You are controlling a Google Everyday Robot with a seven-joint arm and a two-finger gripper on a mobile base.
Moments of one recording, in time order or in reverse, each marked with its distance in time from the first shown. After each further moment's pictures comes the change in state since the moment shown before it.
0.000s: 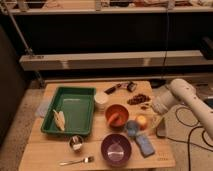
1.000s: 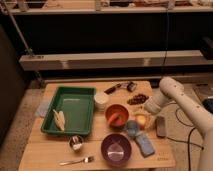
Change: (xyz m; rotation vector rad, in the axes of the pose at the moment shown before) arm -0.006 -0.003 0.027 -0.120 -0.004 -0.059
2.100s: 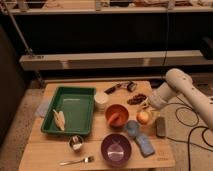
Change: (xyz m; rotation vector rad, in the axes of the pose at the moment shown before) arm -0.066 0.009 -0.067 0.027 0.005 -0.079
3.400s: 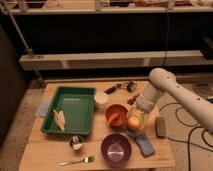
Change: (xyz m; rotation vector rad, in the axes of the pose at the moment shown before) arm -0.052 -0.001 0.038 -0.145 -0.009 -0.094
